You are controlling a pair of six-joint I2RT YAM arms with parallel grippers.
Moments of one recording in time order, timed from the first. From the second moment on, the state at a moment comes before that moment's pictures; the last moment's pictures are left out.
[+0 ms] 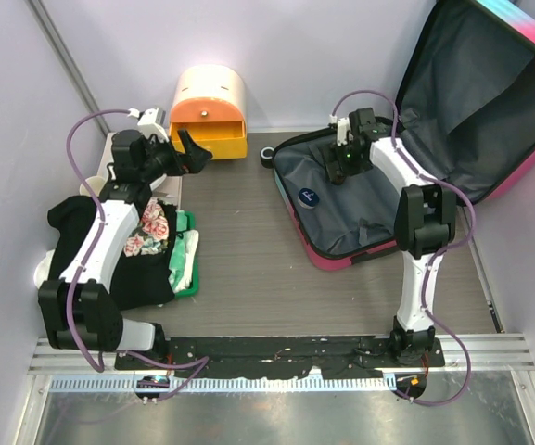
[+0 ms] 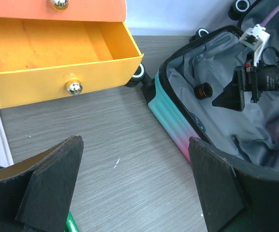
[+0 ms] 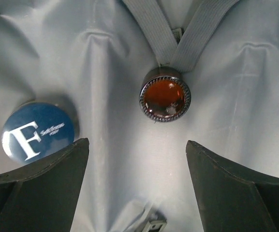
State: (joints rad) left arm -0.06 1.38 1.16 -0.07 0.44 -0.34; right arm 0.16 2.11 1.84 -0.74 -0.19 -0.16
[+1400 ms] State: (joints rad) left arm -0.06 1.35 1.13 -0.10 0.44 -0.29; right arm 0.19 2.28 1.93 -0.67 -0.03 -0.17
